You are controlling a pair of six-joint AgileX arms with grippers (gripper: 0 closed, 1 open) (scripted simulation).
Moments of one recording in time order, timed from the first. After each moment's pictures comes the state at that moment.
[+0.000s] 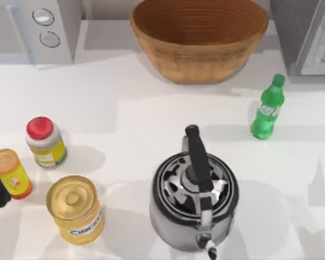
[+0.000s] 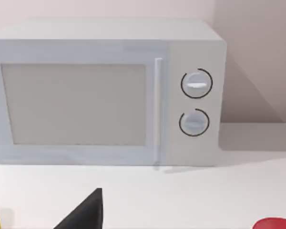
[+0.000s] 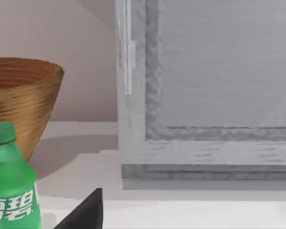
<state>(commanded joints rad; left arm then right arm) 0.00 0.00 0.00 0.00 0.00 0.00 0.00 0.00 0.00 0.00 0.00 0.00</state>
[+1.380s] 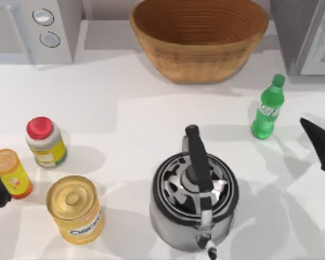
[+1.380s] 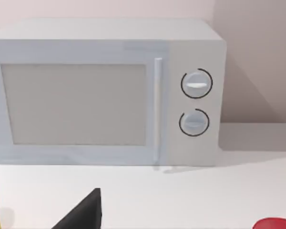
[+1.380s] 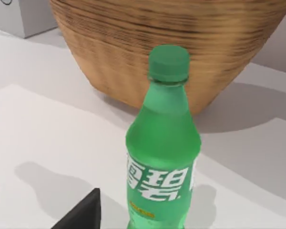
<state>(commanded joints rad) 0.00 0.00 0.00 0.00 0.00 0.00 -0.11 1.59 0.32 1.03 -0.71 -0.18</state>
